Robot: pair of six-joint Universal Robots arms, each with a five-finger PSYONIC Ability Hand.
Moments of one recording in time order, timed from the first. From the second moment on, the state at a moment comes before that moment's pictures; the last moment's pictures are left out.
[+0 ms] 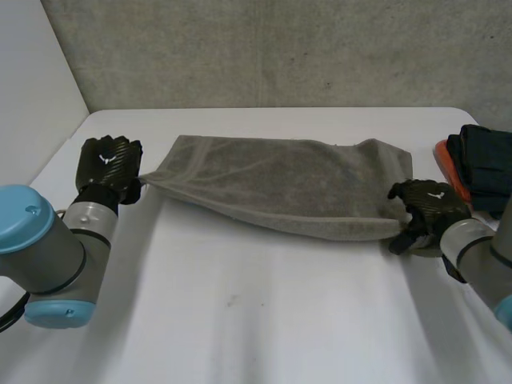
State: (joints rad) left arm 4.42 -1.95 -1.81 3.83 -1.59 3.46; right arm 1.74 -1.12 1.70 -0.26 1.38 2.86; left_hand 1.16 1.20 1.20 1.20 0.98; right_hand 0.34 0.40 0.39 0.37 0.19
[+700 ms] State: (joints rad) left arm 4.44 -1.85 -1.84 3.56 -1.59 3.50; right arm 1.57 -1.20 1.75 0.06 1.25 2.54; left_hand 1.16 1.20 1.20 1.20 0.98; right_hand 1.00 1.18 1.18 1.19 0.99
